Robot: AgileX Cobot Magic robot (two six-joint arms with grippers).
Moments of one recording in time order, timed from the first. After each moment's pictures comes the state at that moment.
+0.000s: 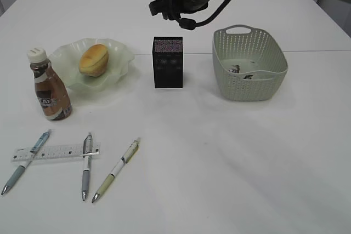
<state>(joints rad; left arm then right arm) -0.04 0.82 -0.75 -0.18 1.24 -0.07 0.42 2.23 -2.10 -0.15 0.62 0.04</state>
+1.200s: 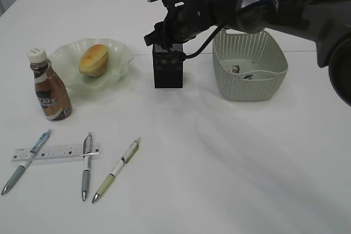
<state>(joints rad) -0.04 0.82 -0.75 -0.21 1.24 -0.07 0.43 2.39 -2.10 -0.14 0.46 0.04</state>
